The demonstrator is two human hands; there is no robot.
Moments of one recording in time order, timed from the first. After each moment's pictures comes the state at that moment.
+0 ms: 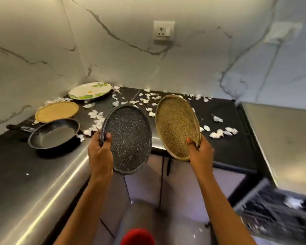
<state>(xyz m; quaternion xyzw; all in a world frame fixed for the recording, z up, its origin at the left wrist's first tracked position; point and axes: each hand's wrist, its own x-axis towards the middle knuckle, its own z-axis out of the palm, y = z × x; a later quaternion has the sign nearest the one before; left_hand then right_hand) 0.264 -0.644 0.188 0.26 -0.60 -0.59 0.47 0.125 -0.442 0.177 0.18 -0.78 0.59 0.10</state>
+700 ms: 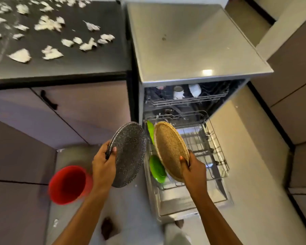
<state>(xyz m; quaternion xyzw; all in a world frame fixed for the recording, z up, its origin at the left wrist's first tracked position) 0.278 -0.242 0.004 0.23 -0.75 -0.61 0.10 0.260 0.004 0.004 -0.08 -0.92 0.37 -0.03</state>
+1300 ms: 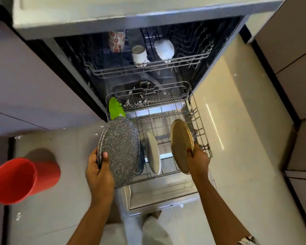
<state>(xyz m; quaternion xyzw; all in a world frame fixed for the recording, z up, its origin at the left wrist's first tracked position) 0.227 -0.015 -0.130 0.34 -0.68 -0.63 0.15 0.162 0.227 -0.191 -0.20 -0.93 0.29 -0.13</state>
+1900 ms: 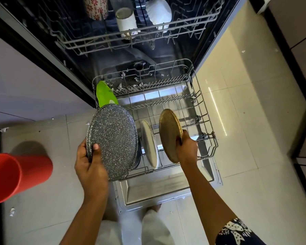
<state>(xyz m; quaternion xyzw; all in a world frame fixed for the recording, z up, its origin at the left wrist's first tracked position) 0.208 0.000 -0.196 0.33 -0.64 -0.67 0.19 0.142 0.217 -0.280 -0.18 -0.92 0.31 -0.18</state>
